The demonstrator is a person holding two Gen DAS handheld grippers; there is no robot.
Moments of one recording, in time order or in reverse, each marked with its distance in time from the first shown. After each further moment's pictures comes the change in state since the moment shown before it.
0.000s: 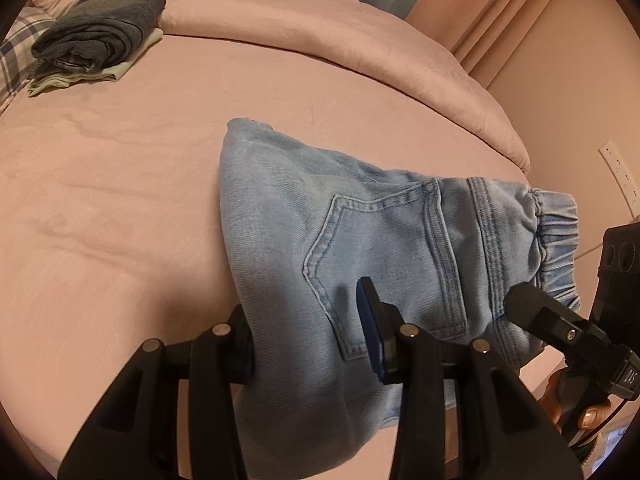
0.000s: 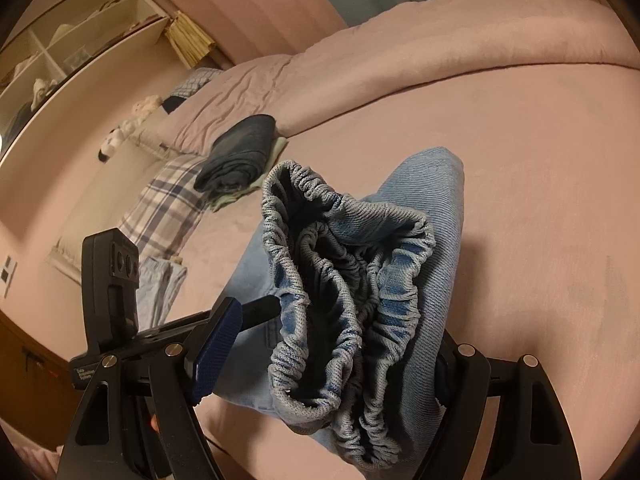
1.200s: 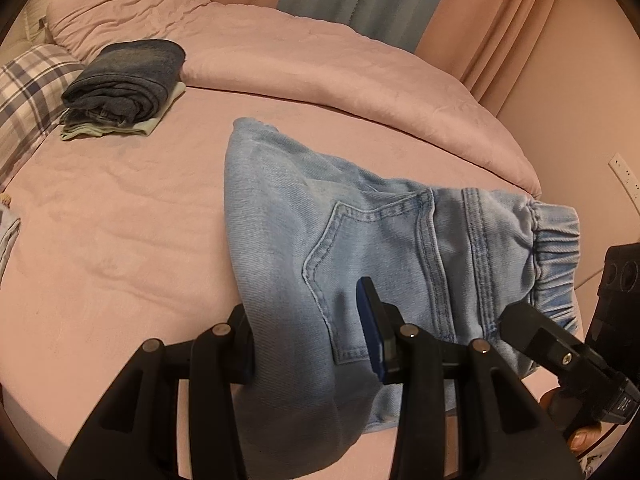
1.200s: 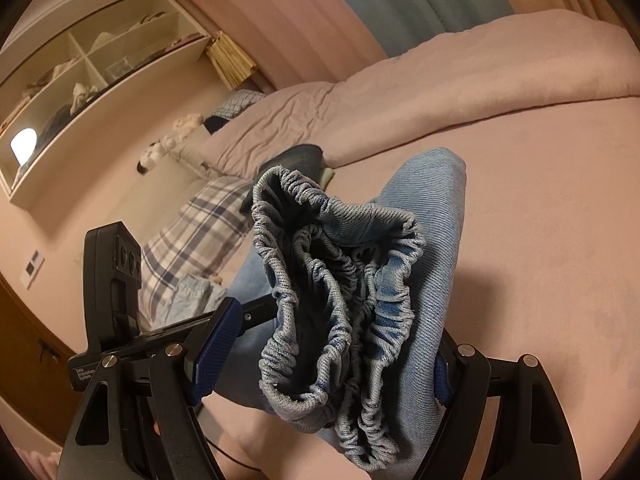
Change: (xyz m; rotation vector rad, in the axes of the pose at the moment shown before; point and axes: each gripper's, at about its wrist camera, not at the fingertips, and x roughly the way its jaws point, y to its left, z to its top) left arm -0.046 -0.017 0.019 0.021 -0.118 0.093; right arm -0.026 0.009 0.004 -0.056 -0.106 0.126
